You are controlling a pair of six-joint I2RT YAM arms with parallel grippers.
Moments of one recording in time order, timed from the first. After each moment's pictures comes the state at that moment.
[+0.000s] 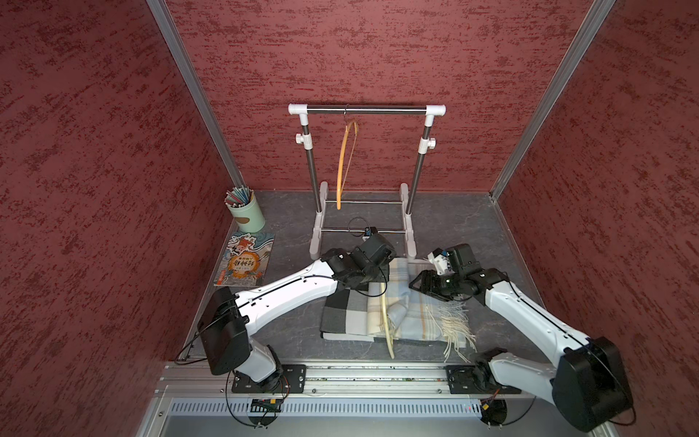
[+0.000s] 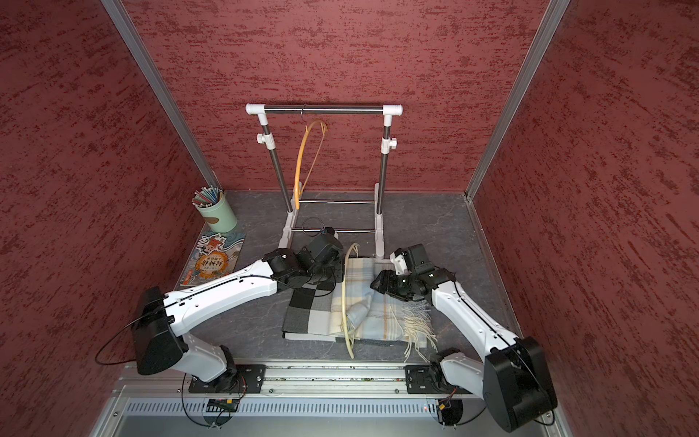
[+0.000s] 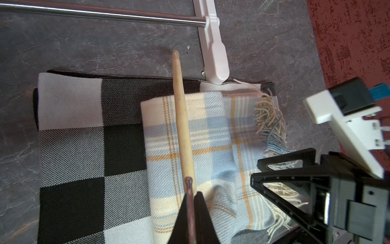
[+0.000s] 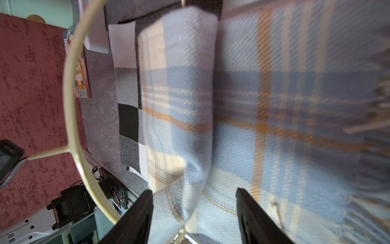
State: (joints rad) left arm -0.95 1.52 1.29 -0.68 -0.17 -0.79; right arm 0.34 1.22 0.70 -0.55 -0.55 0.59
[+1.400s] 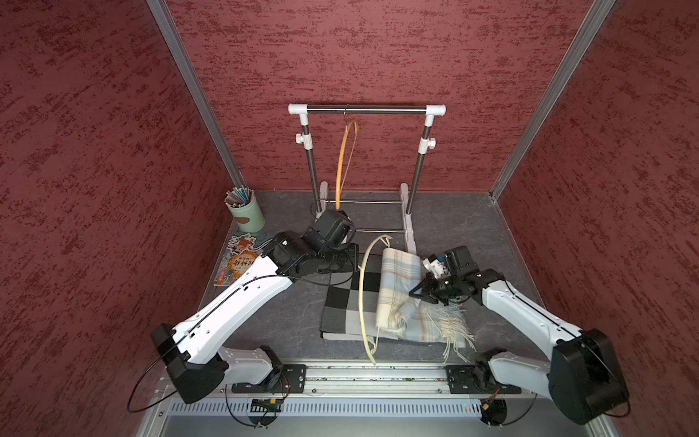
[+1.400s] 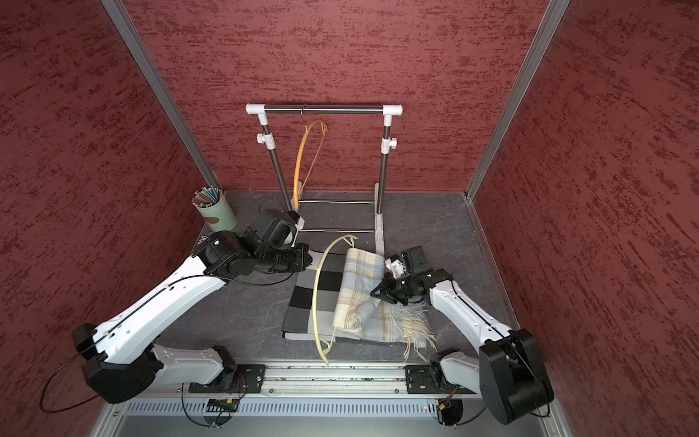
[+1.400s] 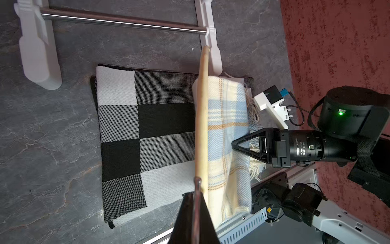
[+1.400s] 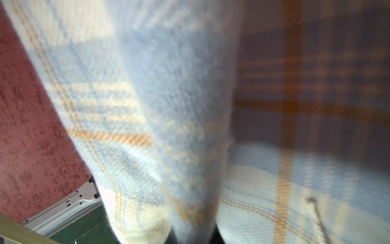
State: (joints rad) left arm -0.77 1.33 1.52 -1.10 0.03 -0.68; right arm 0.30 1.20 0.68 -0.56 -0.70 0.66
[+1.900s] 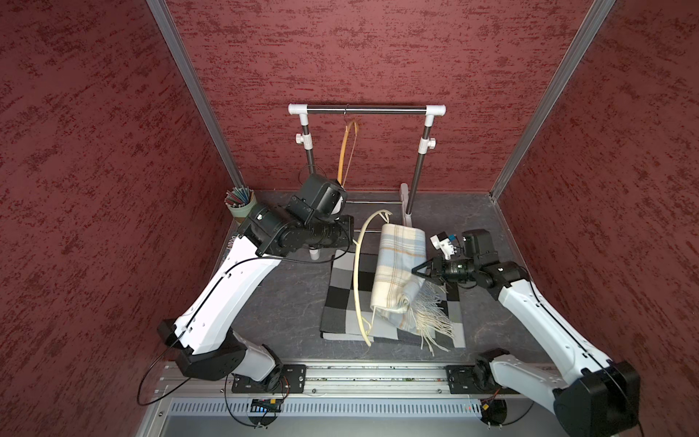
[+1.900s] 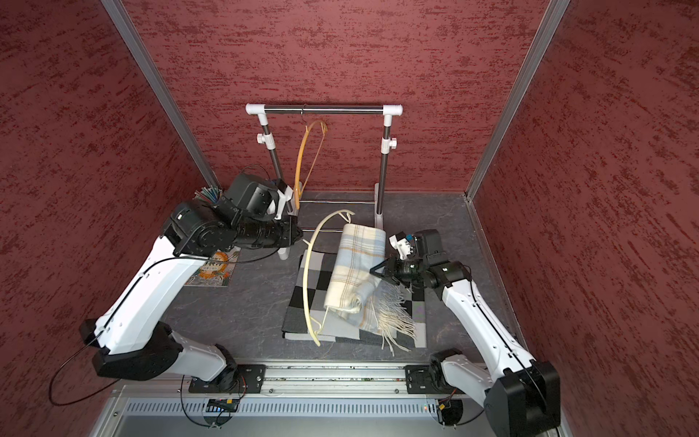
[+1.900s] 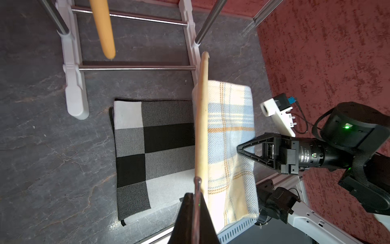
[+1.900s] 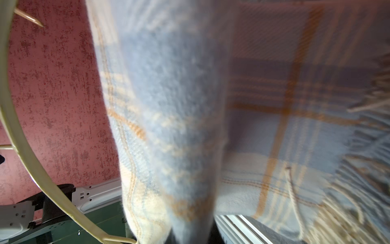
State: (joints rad) left arm -0.73 1.50 2.13 -1.44 0.00 -0.61; right arm 0.26 1.09 0.87 -0.59 -0.85 0.72
